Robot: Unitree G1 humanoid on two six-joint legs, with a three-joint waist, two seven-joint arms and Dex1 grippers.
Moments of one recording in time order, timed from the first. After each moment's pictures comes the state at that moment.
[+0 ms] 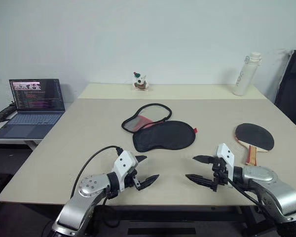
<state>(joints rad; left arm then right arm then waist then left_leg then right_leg) -0.15 0.53 -0.12 -0.28 -0.24 0.34 -0.76 -0.21 -0.61 0.05 -0.36 0.45 0.63 0.86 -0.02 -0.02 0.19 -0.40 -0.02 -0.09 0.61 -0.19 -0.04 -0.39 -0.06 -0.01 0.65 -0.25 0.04</state>
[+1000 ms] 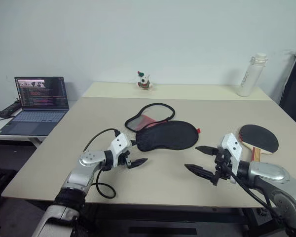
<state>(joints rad) -0.61 0.54 -0.13 0.48 -0.11 -0.05 -0.97 -0.29 -0.65 -0.06 -0.58 0.59 0.80 0.66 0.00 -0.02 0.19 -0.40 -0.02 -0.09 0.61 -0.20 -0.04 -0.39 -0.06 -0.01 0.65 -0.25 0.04</state>
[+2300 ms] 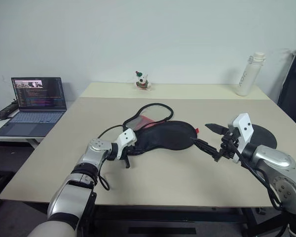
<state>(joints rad) -0.93 0.44 -0.12 1.09 0.04 -0.19 -1.15 -0.36 -0.61 -0.15 -0.52 0.60 0.78 0.54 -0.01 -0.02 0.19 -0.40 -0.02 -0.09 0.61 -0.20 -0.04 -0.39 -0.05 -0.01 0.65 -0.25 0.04</state>
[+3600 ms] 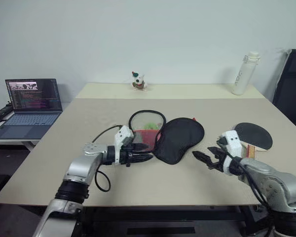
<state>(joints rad) -0.62 0.57 -0.05 0.30 -0.26 0.37 -1.19 -0.38 -0.42 -0.09 -0.30 0.60 1.06 0.25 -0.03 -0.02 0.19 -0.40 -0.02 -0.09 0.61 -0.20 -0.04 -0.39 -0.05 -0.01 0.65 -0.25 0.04</state>
